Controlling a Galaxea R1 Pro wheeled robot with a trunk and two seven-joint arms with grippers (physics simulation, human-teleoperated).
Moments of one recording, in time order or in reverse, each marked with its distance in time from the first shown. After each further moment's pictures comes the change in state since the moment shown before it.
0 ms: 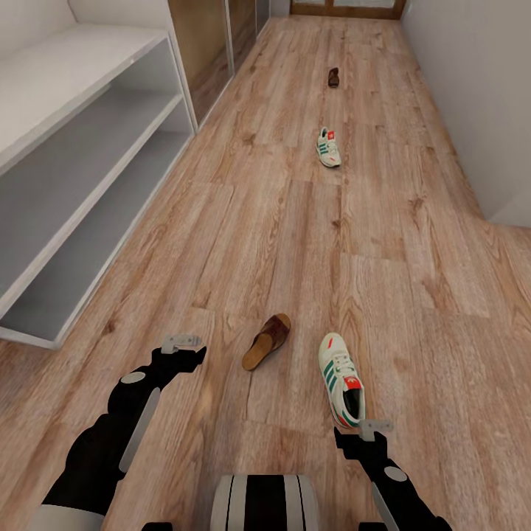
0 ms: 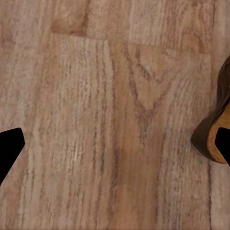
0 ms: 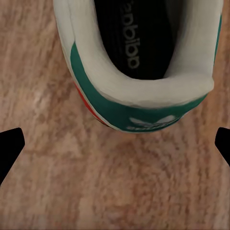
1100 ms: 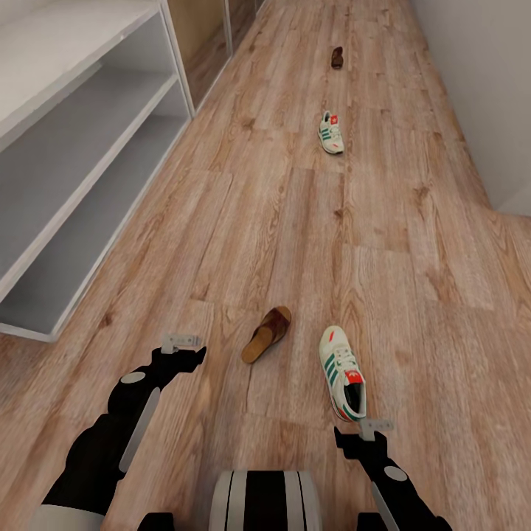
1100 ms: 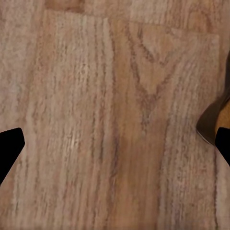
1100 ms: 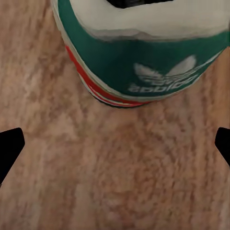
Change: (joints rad) left arm 0.000 0.000 0.000 0.000 0.001 0.000 0.000; right arm 0.000 0.000 0.000 -0.003 0.000 0.001 -0.001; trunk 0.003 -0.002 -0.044
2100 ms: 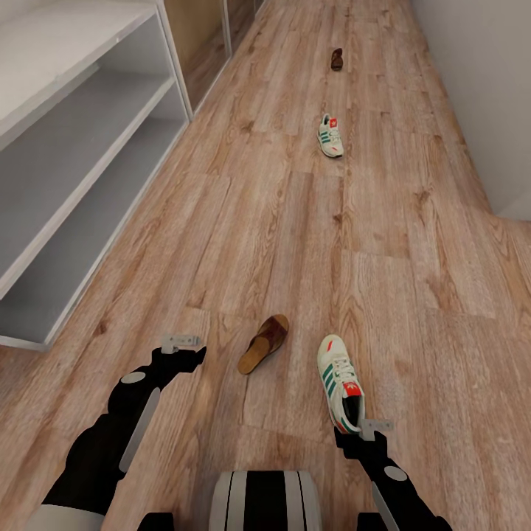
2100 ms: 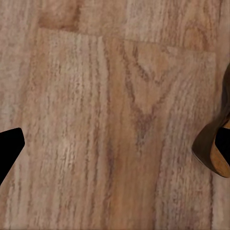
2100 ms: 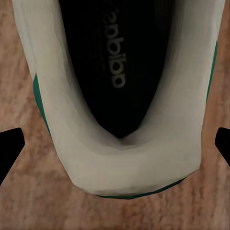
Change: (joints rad) left arm 0.000 0.000 -0.001 0.000 -0.001 0.000 0.000; right arm 0.000 0.000 0.000 0.000 0.000 0.000 0.000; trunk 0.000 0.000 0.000
